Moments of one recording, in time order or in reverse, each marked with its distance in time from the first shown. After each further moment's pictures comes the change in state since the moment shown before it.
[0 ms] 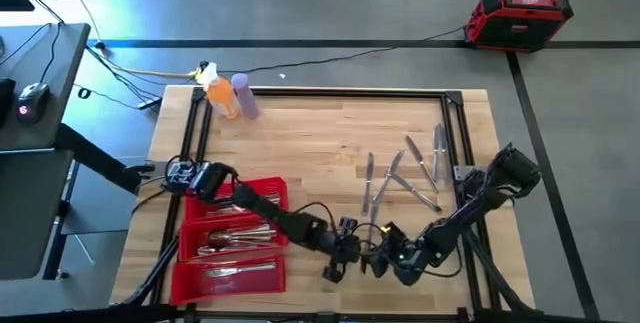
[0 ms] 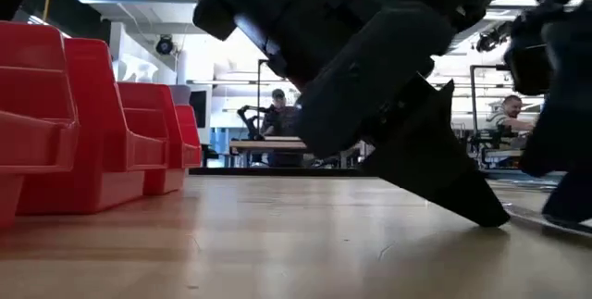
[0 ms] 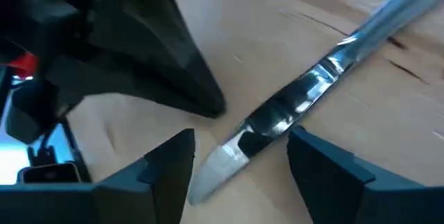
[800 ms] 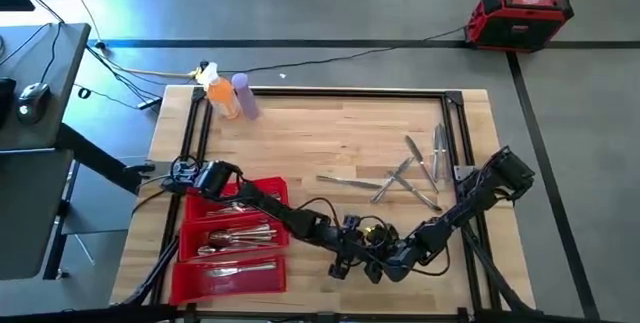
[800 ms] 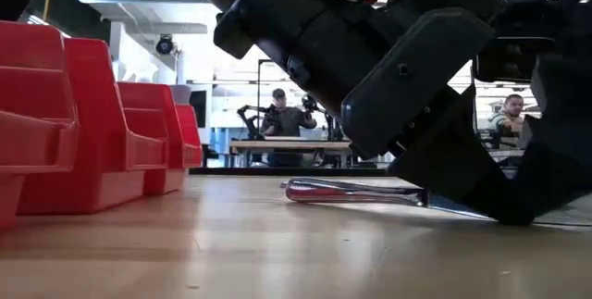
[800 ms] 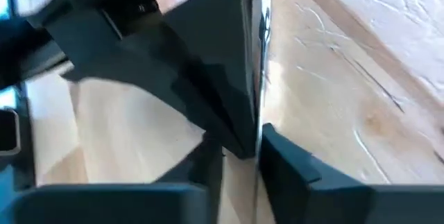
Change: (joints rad) left arm 0.033 0.032 0.001 0.042 0.037 -0.045; right arm -0.030 0.031 0.057 -0.084 -0.099 -0.400
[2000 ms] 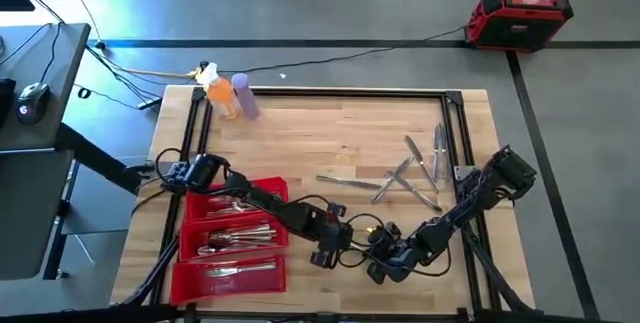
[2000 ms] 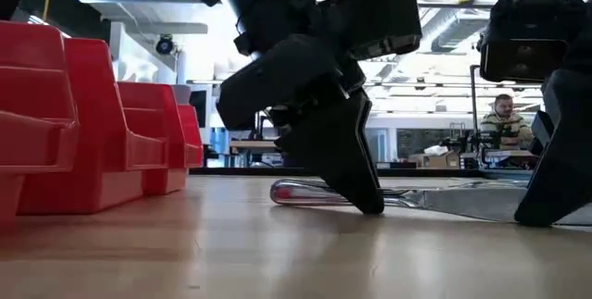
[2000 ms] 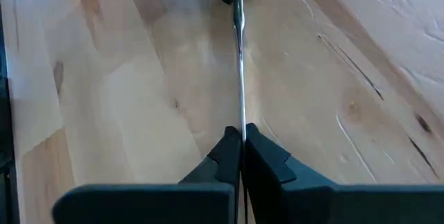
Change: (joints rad) left arm -0.001 -0.110 0.000 -0.430 -0.051 0.050; right arm 0.012 -0.003 -0.004 -0.031 0.005 -0.027
